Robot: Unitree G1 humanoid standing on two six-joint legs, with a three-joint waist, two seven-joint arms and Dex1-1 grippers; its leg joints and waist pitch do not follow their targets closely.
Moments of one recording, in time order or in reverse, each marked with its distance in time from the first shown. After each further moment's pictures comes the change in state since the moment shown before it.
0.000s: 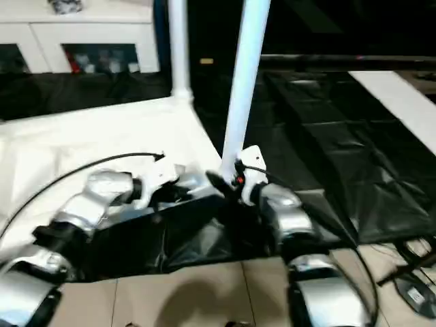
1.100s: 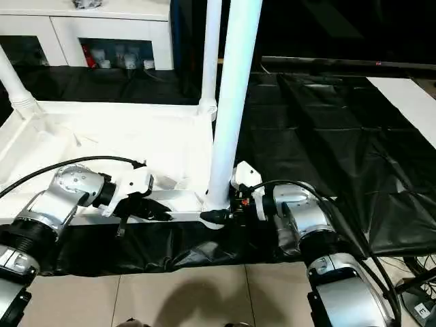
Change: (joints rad) left arm 0.017 0.109 -0.016 -0.048 -0.050 0.022 -0.198; right arm 0.001 -0.047 0.081 -0.046 0.002 0.033 0.305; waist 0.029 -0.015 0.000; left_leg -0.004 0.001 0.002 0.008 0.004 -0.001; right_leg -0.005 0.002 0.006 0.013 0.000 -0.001
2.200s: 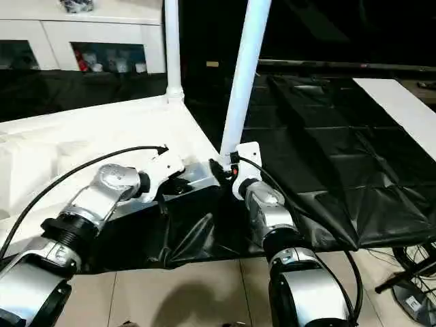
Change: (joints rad) left arm -0.059 -0.181 0.018 0.050 0.094 0.159 0.414; right arm -0.083 0.228 -0.226 0.202 0.037 -0.048 -0.779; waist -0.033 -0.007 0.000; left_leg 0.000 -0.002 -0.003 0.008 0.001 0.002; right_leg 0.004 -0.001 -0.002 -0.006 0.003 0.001
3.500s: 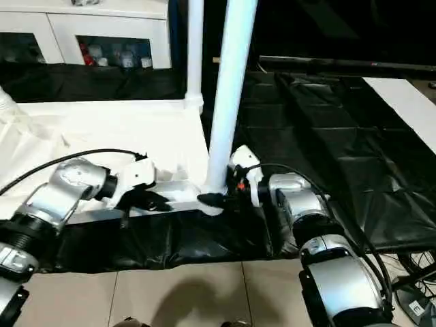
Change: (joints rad) left arm 0.044 0.229 -0.053 -0.153 -0.068 -0.043 -0.386; right arm -0.044 -0.220 0.218 -0.062 -0.035 0.092 0.760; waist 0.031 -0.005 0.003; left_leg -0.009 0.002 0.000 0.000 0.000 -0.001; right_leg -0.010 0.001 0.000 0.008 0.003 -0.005
